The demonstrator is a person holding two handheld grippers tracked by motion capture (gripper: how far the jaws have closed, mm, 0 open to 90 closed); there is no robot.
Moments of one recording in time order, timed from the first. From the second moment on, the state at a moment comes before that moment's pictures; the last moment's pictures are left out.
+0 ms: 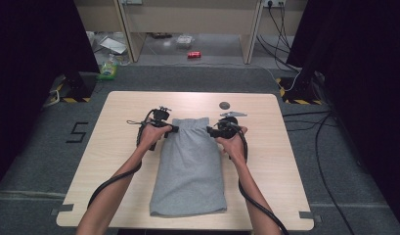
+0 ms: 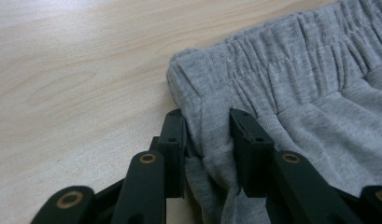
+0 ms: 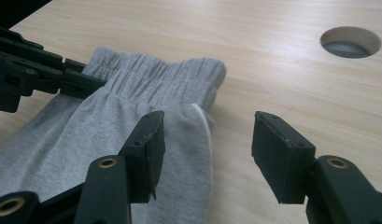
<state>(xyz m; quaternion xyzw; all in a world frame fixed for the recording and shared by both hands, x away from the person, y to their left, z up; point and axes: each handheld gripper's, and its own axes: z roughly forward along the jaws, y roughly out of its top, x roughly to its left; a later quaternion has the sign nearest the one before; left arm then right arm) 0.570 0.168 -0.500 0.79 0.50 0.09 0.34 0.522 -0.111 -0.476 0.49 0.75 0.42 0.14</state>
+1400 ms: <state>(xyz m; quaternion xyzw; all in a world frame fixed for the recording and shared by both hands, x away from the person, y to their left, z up) 0.568 0.171 -0.500 0.78 0.51 0.08 0.36 0.558 -0.090 -0.509 0.53 0.75 0.40 0.05</state>
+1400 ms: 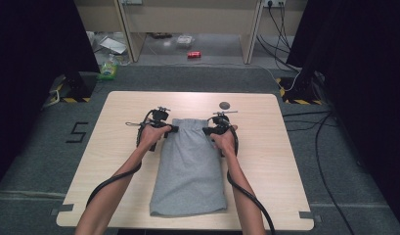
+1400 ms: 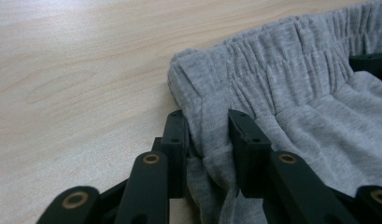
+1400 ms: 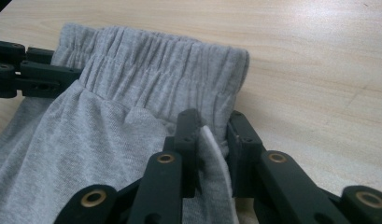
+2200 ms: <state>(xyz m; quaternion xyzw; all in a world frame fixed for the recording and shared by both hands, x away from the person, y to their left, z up) 0.563 0.173 -0.423 0.76 0.46 0.12 0.44 0.556 -0.113 -0.445 0.50 0.70 0.50 0.08</state>
